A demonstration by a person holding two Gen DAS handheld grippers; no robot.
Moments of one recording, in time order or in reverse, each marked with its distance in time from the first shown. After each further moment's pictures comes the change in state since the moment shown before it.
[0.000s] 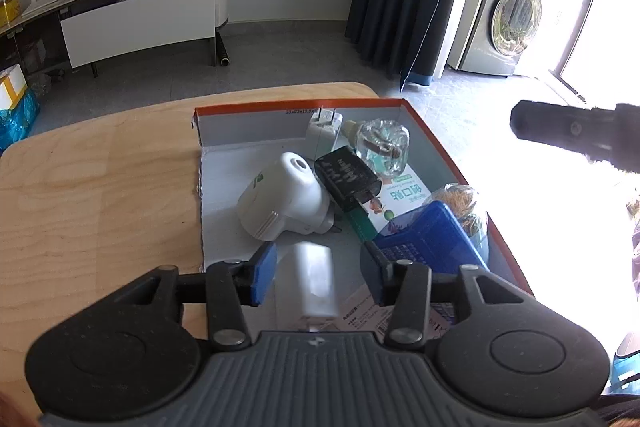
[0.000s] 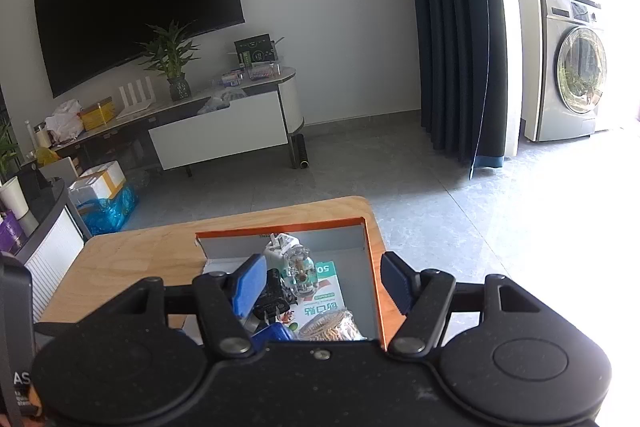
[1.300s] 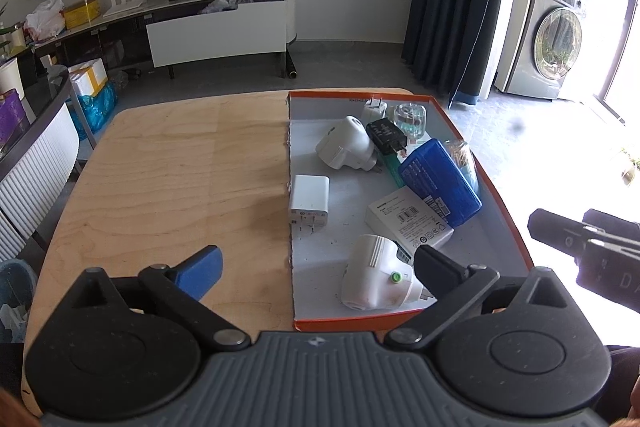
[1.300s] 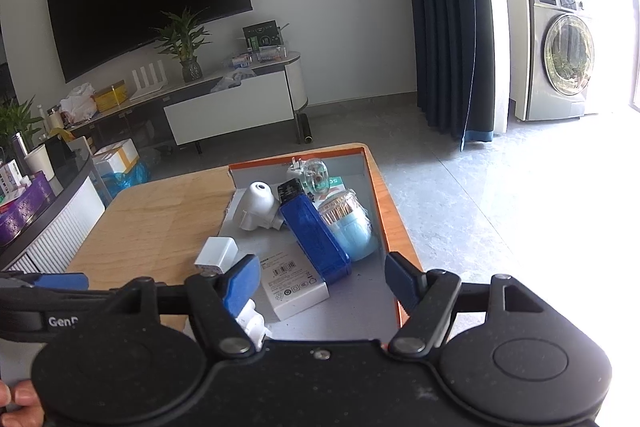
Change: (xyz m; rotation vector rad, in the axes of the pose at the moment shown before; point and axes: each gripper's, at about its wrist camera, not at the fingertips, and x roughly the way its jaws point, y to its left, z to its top) left arm -0.108 -0.016 -0.069 -0.071 -0.059 0.200; right arm -0.100 0.016 -0.084 0.007 0.040 -0.002
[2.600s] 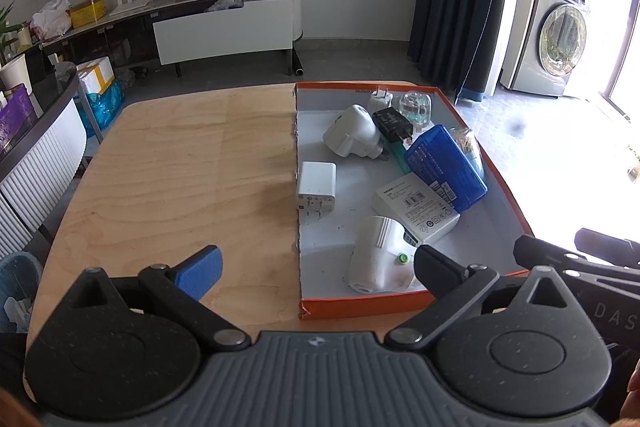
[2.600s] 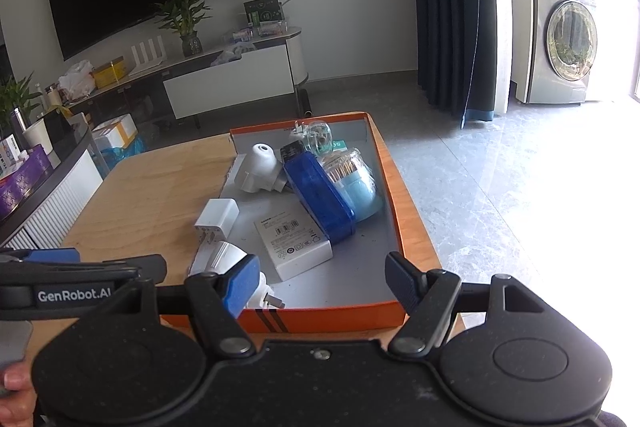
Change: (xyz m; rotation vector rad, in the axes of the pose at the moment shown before) left arm -0.005 0.000 -0.014 -0.001 -0.002 0.021; right arm 0.003 0.004 -0.021 -0.020 0.065 -0.004
